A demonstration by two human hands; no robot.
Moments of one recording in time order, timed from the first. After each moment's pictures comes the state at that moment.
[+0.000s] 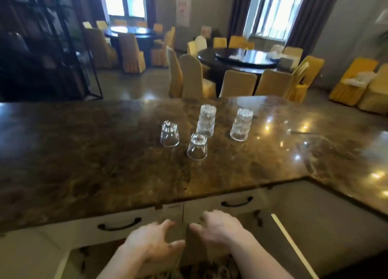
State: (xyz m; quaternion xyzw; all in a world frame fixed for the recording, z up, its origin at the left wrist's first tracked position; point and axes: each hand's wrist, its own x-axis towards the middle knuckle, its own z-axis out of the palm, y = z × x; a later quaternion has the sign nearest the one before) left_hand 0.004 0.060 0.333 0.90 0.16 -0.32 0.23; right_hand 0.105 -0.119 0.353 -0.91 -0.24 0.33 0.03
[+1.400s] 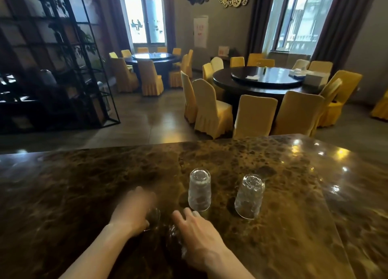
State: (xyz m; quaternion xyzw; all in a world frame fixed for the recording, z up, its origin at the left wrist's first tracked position) left_hand 0.278 0.171 0.399 0.97 0.23 -0.02 0.03; right_hand 0.348 -0.029 0.400 -0.86 -0.49 0.11 0.09
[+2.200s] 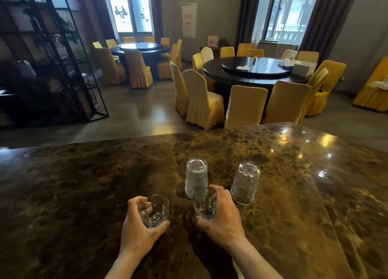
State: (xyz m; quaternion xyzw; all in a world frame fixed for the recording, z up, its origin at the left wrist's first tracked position) left_hand 0.246 0.131 0.327 0.81 0.28 0.22 0.47; right_hand 0.368 -0.075 0.363 -0.88 -0.25 0.04 0.41
